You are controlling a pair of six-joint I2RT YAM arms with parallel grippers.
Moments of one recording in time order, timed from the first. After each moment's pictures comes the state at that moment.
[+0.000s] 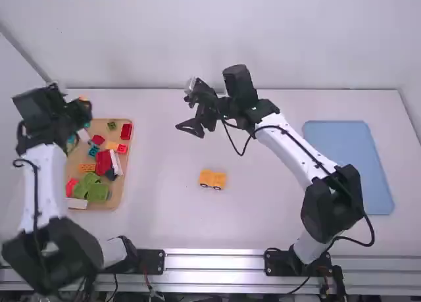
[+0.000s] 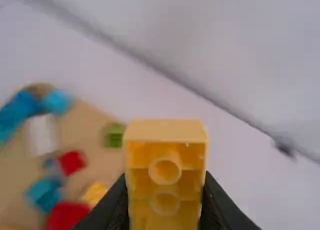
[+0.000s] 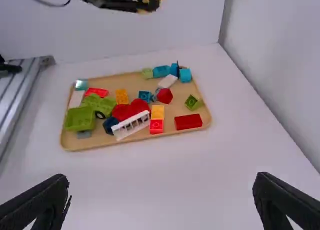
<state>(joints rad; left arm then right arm) 0.47 1.29 1.12 -0.36 0.43 -0.15 0.51 1.77 1.51 -0.30 -0.87 -0.42</state>
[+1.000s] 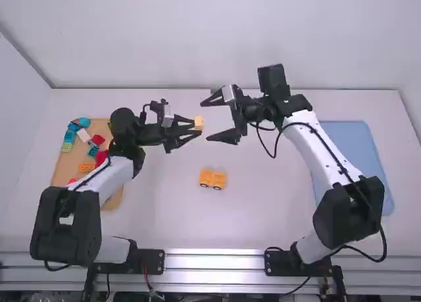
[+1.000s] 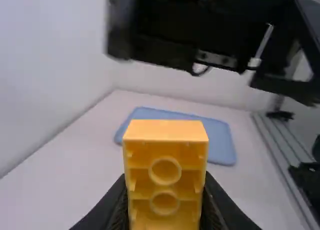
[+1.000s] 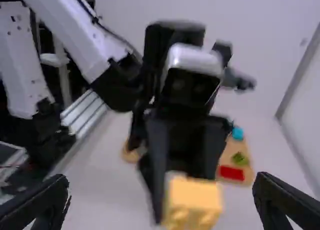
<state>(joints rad) -0.07 1.51 0.74 0.87 1.32 -0.15 0.32 1.69 1.47 -0.48 -1.41 -0.86</state>
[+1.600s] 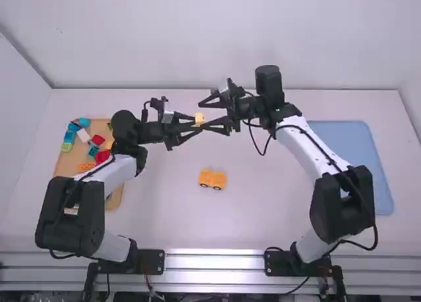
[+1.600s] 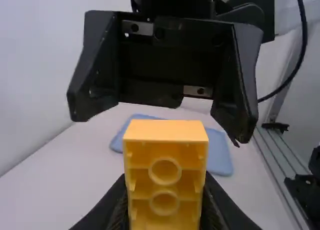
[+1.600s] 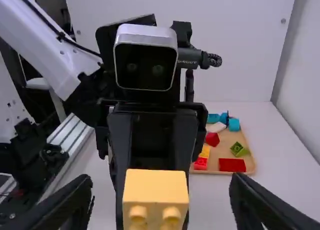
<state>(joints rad) -0.07 1.56 0.74 1.02 1.27 -0.30 0.34 1.73 1.35 -0.08 -1.36 -0.41</state>
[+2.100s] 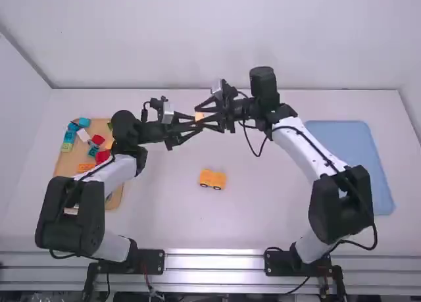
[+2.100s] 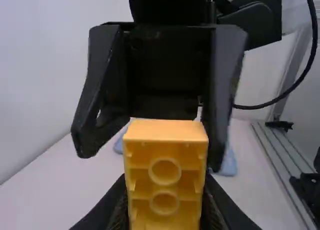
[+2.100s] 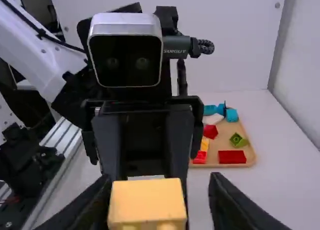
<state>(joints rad) -0.07 1.56 0.74 1.03 1.27 -0.27 0.37 1.73 1.35 -0.08 -1.29 -0.37</state>
